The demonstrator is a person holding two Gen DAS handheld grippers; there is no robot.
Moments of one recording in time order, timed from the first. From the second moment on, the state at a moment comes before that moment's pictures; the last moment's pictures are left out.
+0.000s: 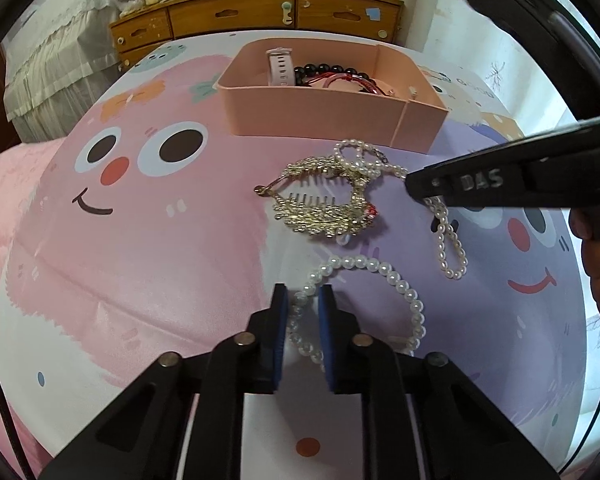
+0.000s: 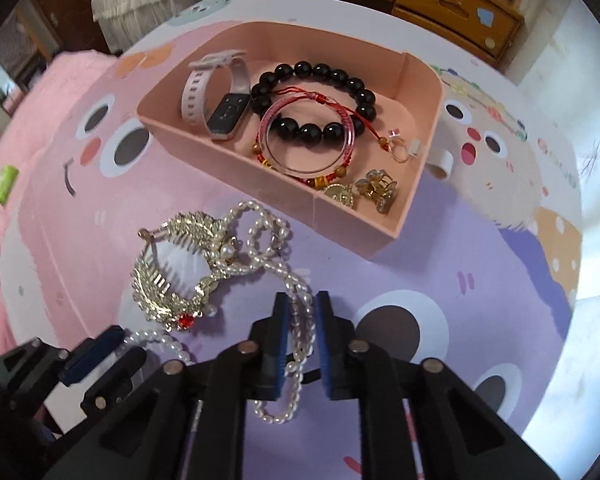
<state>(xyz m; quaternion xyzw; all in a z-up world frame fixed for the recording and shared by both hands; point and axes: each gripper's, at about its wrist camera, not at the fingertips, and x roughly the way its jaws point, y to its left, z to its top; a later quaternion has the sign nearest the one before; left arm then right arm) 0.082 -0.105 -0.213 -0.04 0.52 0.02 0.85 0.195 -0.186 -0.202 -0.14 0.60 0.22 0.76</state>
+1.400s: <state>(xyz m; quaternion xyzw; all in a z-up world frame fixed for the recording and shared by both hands) 0.030 -0.037 -0.149 -0.10 0.47 -0.03 0.88 0.199 -0.208 -0.201 -0.04 0.63 0.17 0.75</state>
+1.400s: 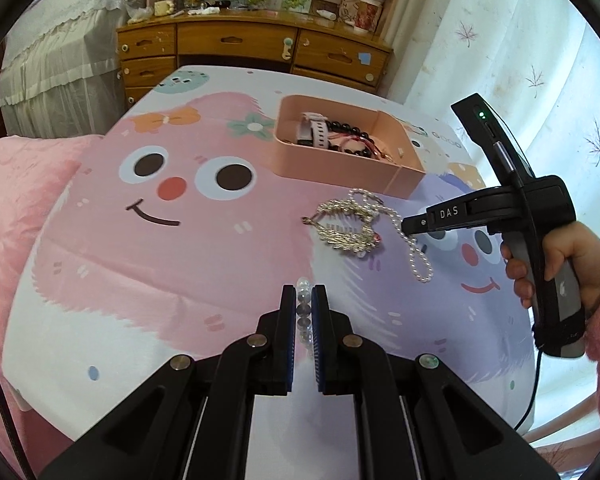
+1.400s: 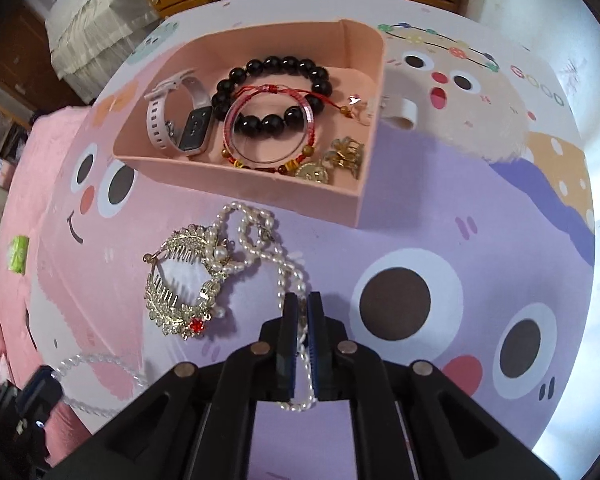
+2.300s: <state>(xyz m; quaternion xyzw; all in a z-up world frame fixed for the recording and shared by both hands) 0.088 0.000 -0.005 -0.04 0.37 -0.11 0.92 0.197 -0.210 -0.083 0.11 0.59 0.23 0.76</state>
